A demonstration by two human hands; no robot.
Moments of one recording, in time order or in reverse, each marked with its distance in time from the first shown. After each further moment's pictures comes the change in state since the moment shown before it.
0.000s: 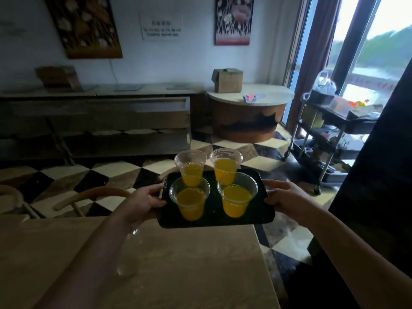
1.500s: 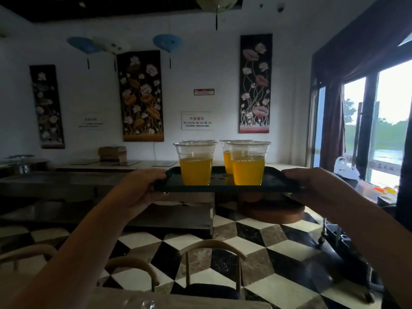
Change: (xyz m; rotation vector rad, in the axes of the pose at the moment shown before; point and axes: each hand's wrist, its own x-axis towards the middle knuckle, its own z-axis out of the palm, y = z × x) left_hand -0.180 0.225 0.010 -0.235 0.205 0.480; right_hand -0.146 -0.231 -0.019 0.324 -0.127 -0.373
